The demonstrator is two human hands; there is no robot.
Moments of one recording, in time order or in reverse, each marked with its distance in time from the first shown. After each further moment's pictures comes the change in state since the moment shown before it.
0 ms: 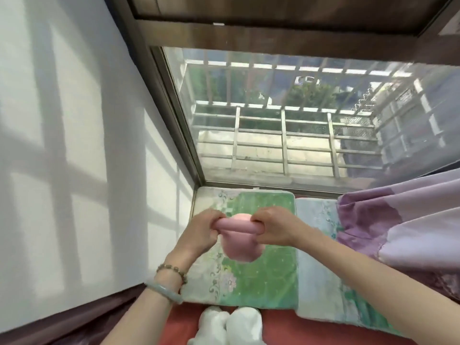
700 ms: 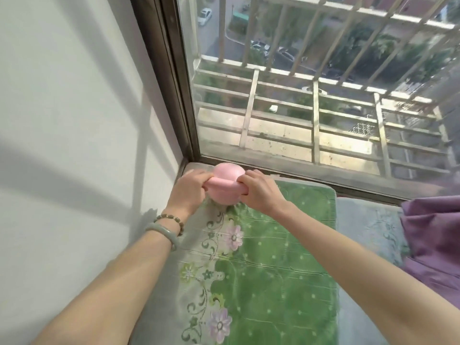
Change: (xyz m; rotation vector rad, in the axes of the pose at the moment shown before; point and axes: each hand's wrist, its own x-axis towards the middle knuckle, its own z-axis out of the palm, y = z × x) left_hand 0.186 -0.264 0.176 0.201 0.306 0.087; right_hand 0.259 0.158 0.242 -0.053 0.300 -0.009
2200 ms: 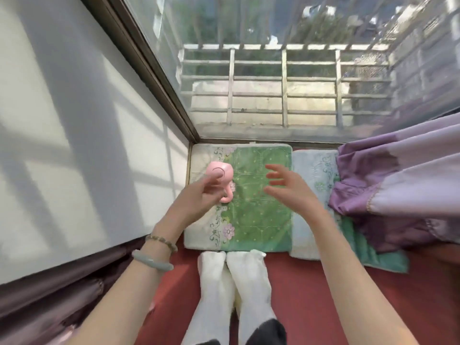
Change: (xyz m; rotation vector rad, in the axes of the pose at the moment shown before) left_hand -0.111 0.262 -0.272 -0.418 -0.496 -0.305; right_hand -0.232 -0.117 -0.307 0.945 -0.074 0.638
